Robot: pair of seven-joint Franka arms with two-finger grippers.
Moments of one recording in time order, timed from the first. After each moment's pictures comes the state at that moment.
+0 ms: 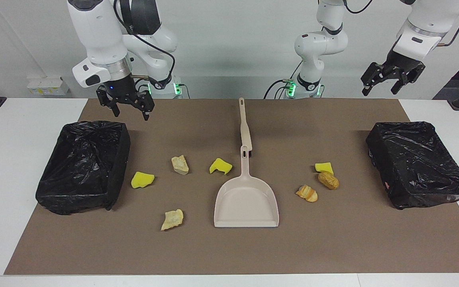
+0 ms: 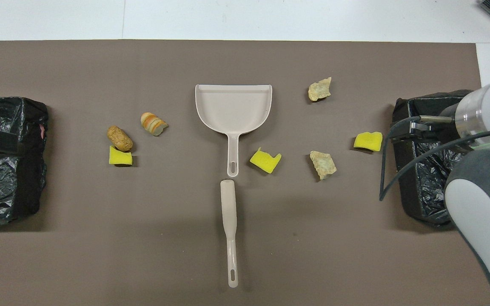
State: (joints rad) left arm 0.10 -0.08 -0.15 -1.54 -0.03 1.48 -0.09; right arm -0.04 -0.02 0.17 -1.67 -0.04 1.69 0.29
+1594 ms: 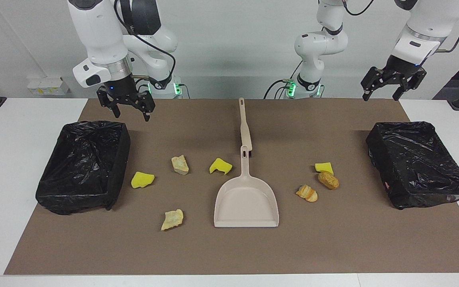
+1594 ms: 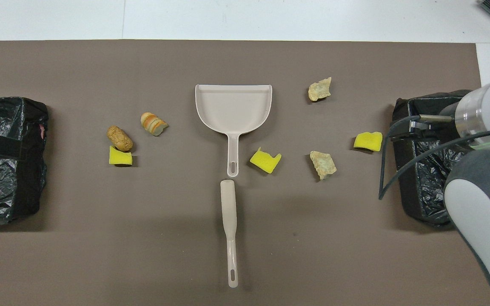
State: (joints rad) left arm 0.10 -0.07 -0.16 -1.55 -0.02 1.55 -0.11; right arm -0.04 0.00 0.17 -1.66 -0.03 1.72 0.29
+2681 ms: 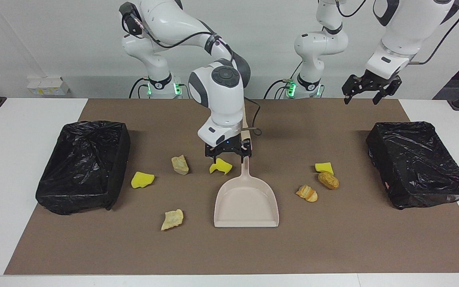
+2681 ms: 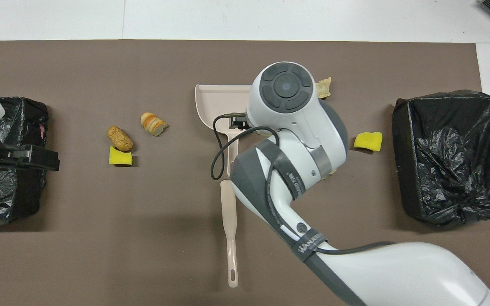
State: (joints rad) left arm 0.04 -0.13 -0.18 -1.75 -0.03 1.55 -0.03; right arm 0.42 0.54 0.17 -1.34 -0.16 1.97 0.64
